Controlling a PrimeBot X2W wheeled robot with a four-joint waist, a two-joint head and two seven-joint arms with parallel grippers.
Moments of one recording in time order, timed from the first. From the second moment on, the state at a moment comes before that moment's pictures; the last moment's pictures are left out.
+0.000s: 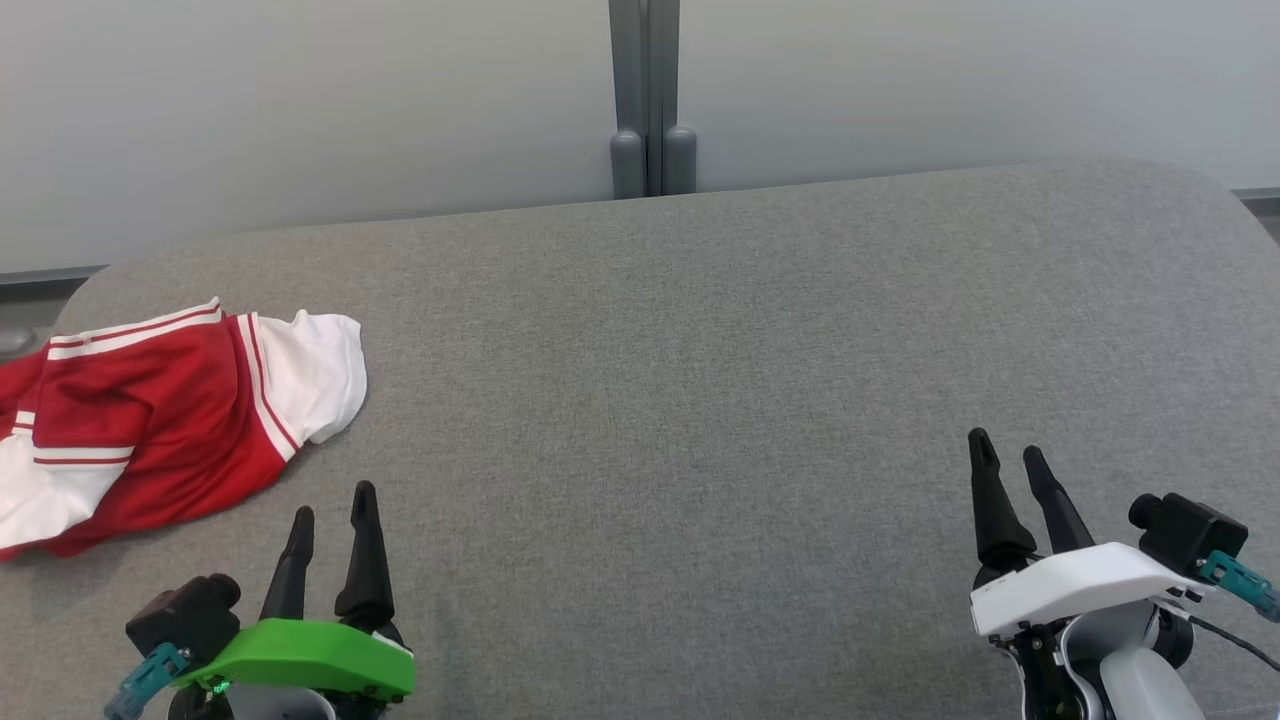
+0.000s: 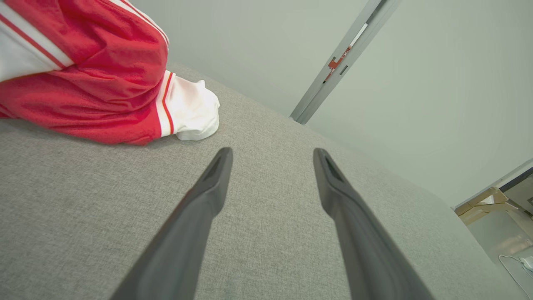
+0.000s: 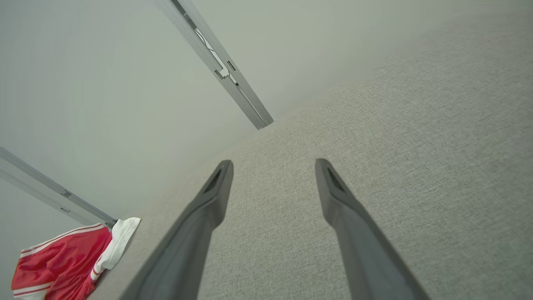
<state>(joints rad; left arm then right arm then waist) -0.01 0.07 -0.09 0.18 -0.66 -0.02 -0.13 -0.06 -0.04 0.01 0.22 0.61 0.13 -0.13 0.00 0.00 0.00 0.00</state>
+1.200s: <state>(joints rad) -0.01 0.08 -0.14 0.19 -0.36 0.00 -0.21 -0.06 -0.05 0.03 0.21 0.26 0.13 -0.21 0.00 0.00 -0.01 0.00</state>
